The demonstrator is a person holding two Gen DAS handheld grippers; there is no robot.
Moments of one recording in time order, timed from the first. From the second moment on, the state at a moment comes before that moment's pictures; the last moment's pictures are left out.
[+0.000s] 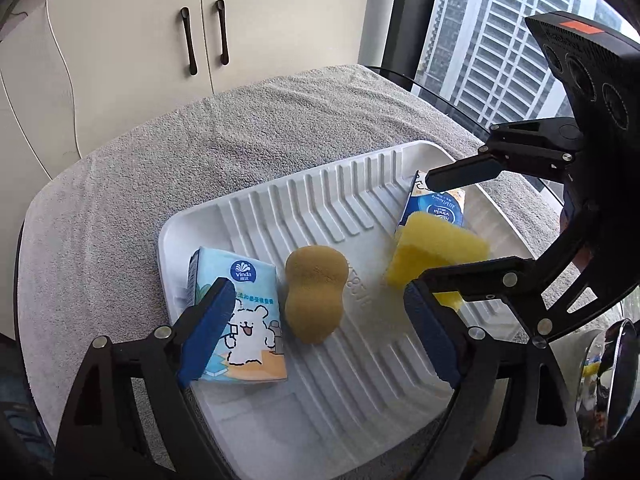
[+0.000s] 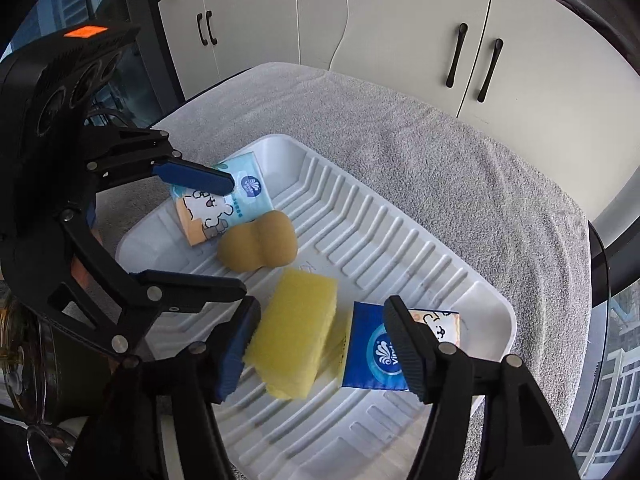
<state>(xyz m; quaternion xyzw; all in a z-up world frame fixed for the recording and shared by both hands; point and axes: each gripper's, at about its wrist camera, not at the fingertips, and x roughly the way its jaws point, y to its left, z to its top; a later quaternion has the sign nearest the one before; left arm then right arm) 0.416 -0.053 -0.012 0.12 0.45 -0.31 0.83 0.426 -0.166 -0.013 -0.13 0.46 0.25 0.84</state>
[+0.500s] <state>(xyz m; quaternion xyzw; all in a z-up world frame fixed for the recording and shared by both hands) 0.421 -0.034 0.015 0.09 0.42 -0.29 0.86 0.431 -0.217 0.027 -0.08 0.43 0.21 0.88</state>
